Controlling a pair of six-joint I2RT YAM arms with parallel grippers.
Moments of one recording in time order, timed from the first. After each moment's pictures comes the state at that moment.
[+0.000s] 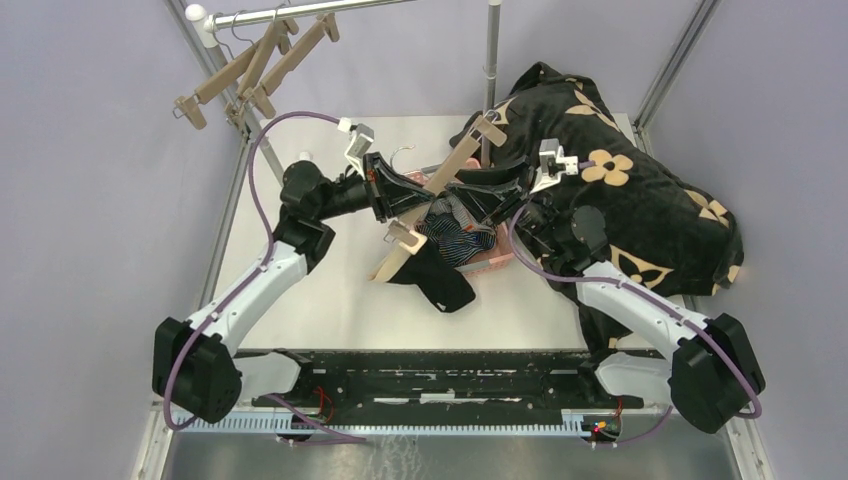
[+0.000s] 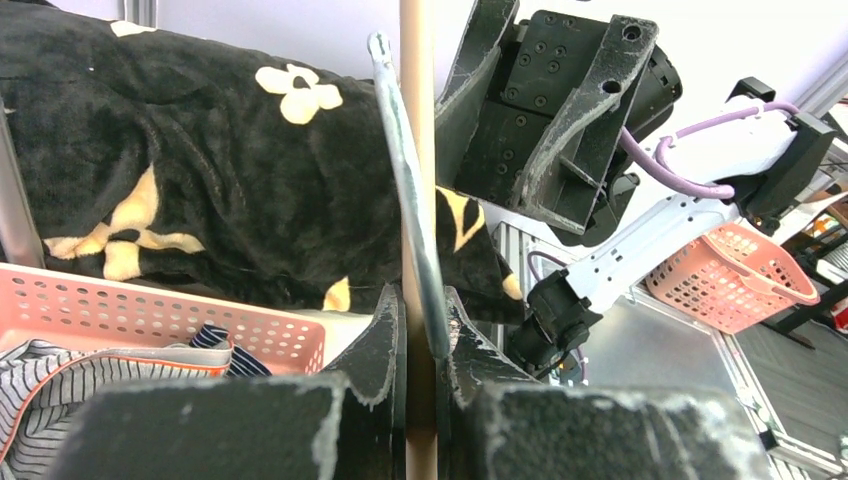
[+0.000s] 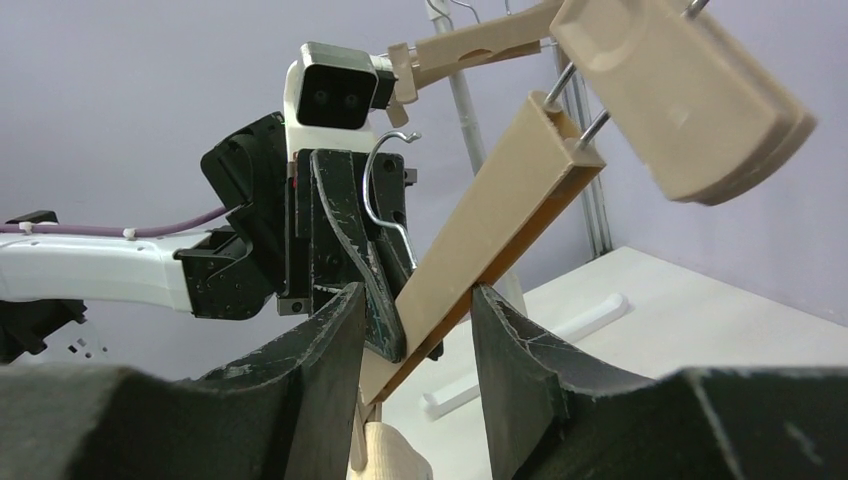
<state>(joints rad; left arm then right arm) -0.43 1.24 0.94 0.55 0.92 -0.59 0.57 1.21 0.72 1.03 -0.43 0.58</state>
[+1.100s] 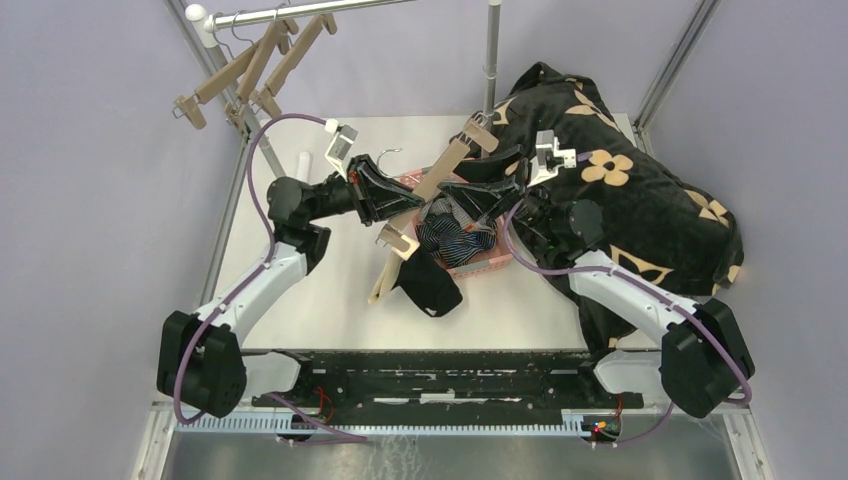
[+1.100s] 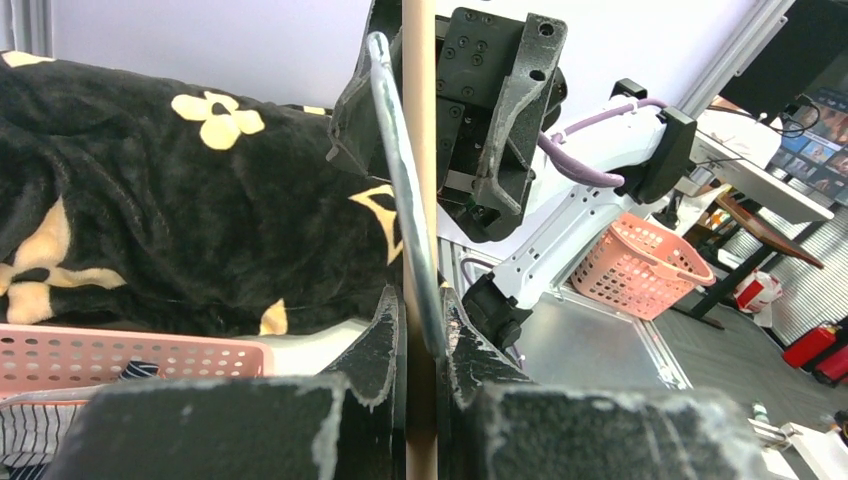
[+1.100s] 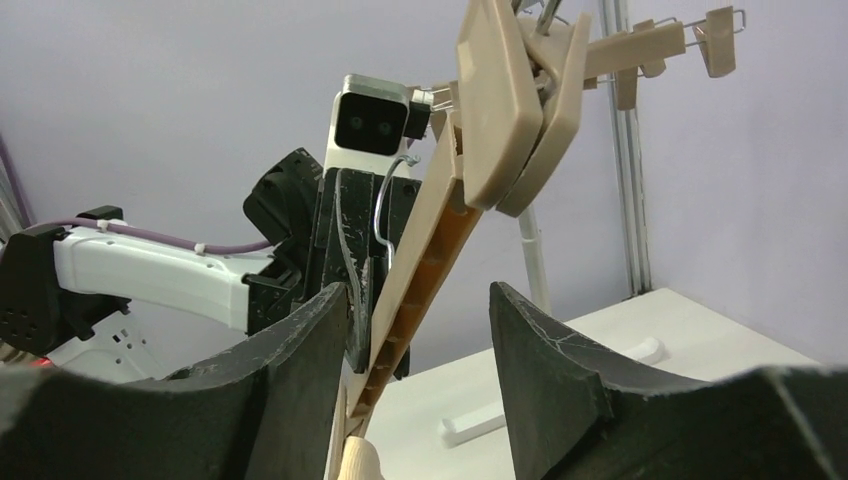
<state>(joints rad) -0.35 1.25 0.86 0.93 1.06 -0.90 0.58 1.27 0.79 1.13 -0.51 0.61</state>
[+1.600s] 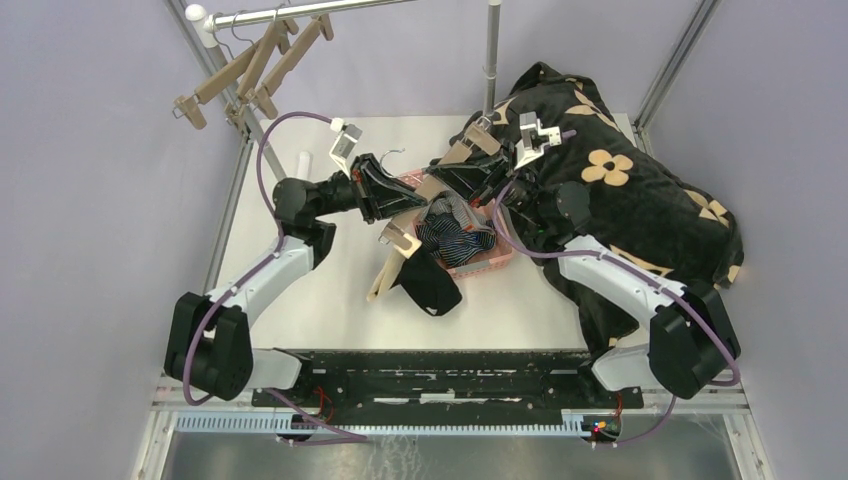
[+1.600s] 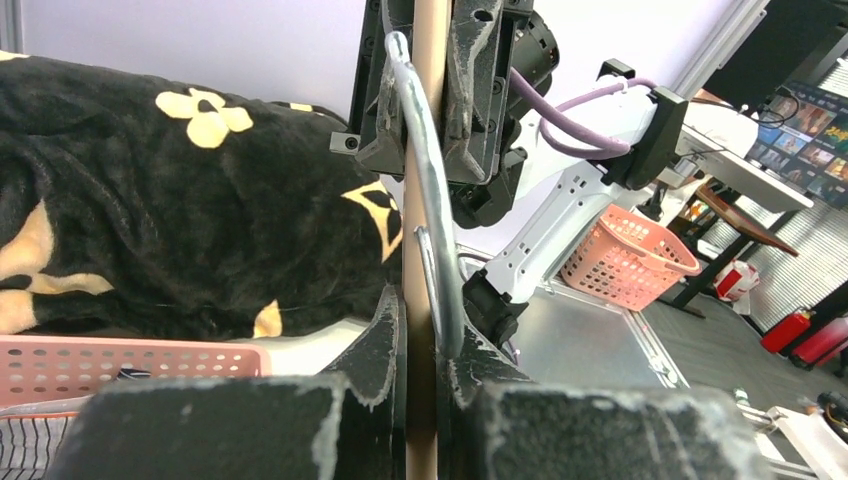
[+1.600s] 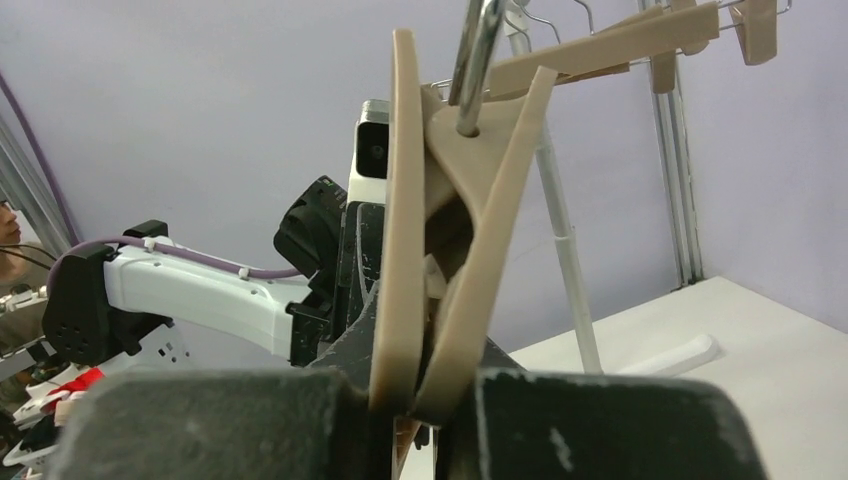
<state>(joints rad) -0.36 1.34 0.86 1.09 1.09 -0.98 0.59 1.38 0.92 1.11 -0.56 0.71</state>
